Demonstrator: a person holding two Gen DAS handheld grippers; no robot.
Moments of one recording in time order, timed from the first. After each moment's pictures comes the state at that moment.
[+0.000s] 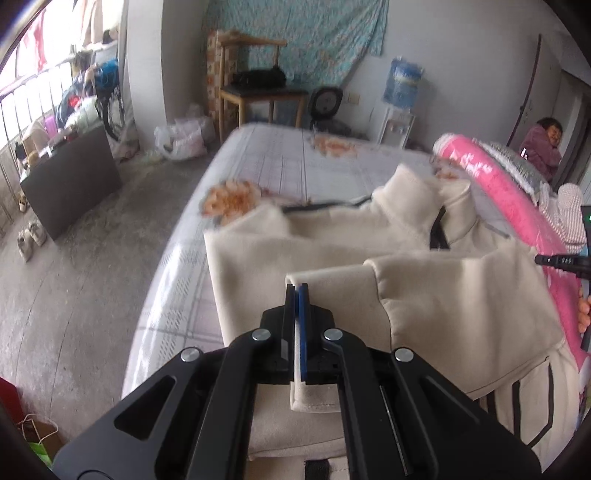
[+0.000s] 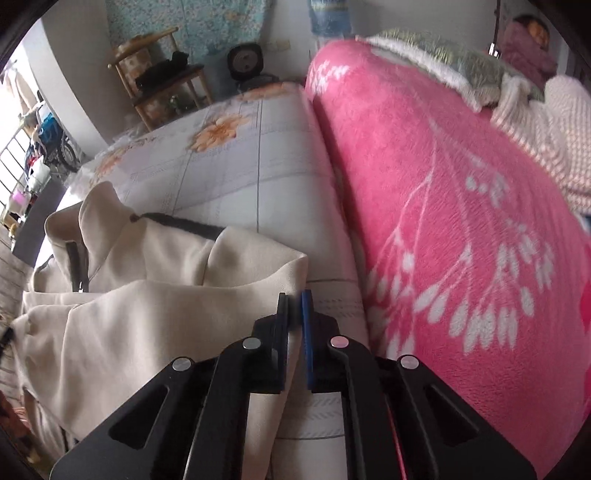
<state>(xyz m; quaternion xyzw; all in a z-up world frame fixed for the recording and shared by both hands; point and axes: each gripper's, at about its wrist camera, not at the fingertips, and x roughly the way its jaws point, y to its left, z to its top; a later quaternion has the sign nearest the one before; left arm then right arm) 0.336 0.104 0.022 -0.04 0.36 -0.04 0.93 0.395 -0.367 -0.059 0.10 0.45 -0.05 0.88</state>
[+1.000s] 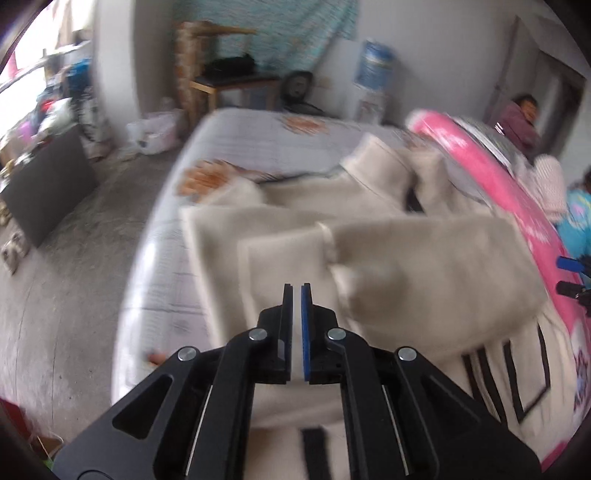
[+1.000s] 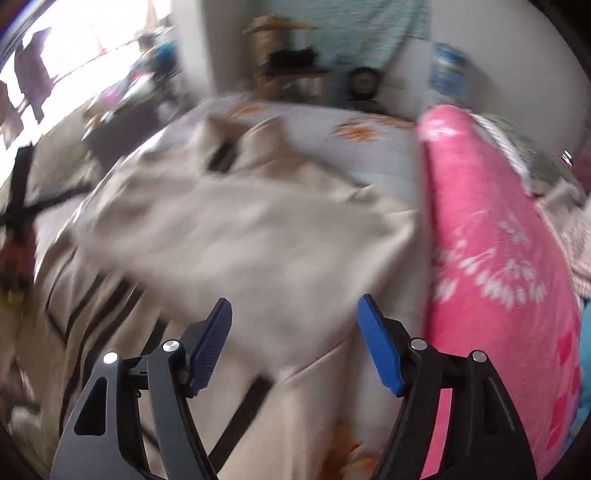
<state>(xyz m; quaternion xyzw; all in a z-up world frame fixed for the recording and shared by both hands) 0.323 0.090 0.004 -0.01 0.42 -0.12 0.90 0.270 -0.285 -0.035 -0.07 0.43 0.14 0.89</state>
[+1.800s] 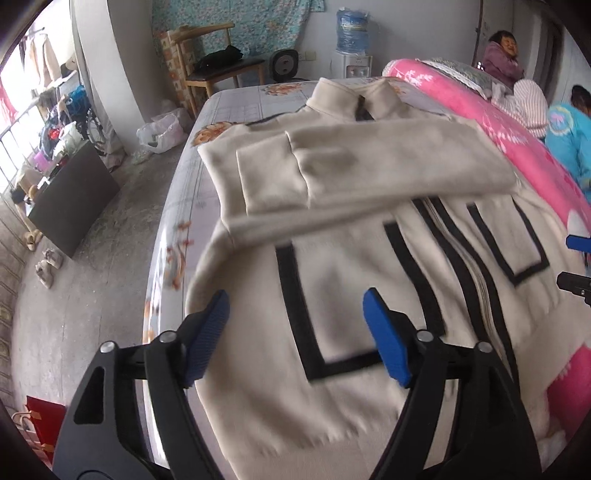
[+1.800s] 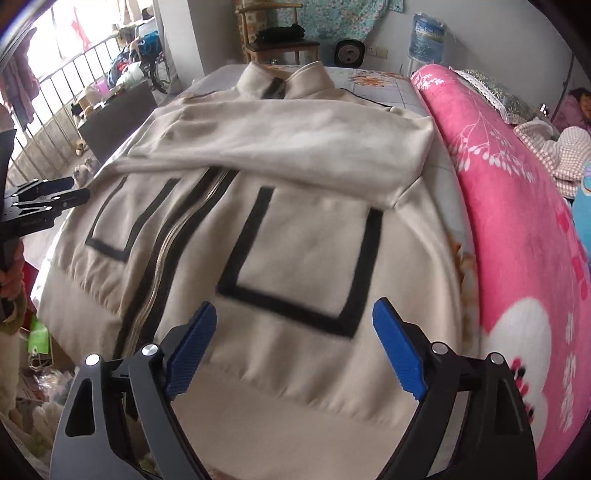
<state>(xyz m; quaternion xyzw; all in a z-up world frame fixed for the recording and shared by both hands) 0.168 0.071 0.012 0.08 0.44 -0.08 0.89 0.124 -0.213 -0.064 -0.03 0.46 0.07 0.88</state>
